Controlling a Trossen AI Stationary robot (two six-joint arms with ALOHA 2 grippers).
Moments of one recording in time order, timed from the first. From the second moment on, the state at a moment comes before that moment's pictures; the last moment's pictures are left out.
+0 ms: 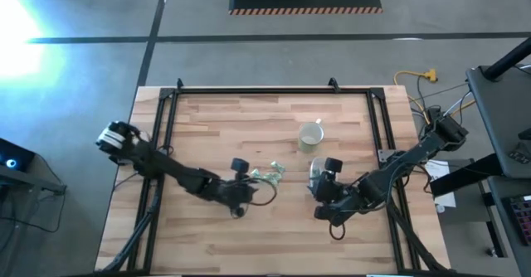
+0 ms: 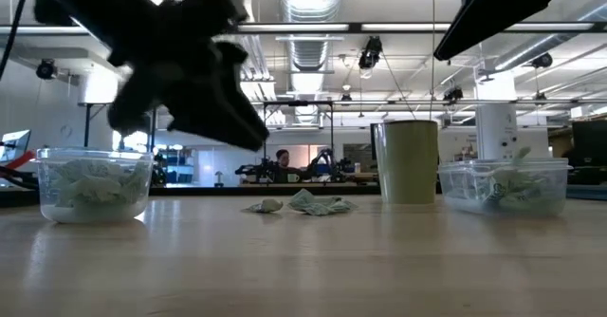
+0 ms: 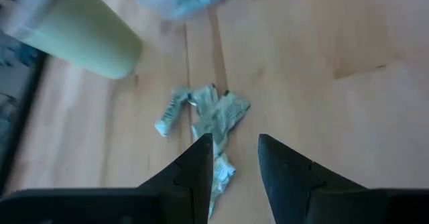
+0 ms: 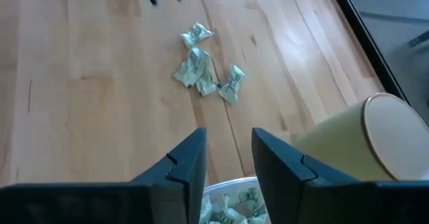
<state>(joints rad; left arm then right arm) -0.39 1.62 0.82 0.05 -0.54 0.13 0.59 1.49 1.05 -0.71 0.73 0.57</state>
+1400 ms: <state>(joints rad) -0.19 1.78 0.90 -0.05 -0.27 0.00 0.59 1.49 1.04 -0.70 0.73 0.58</state>
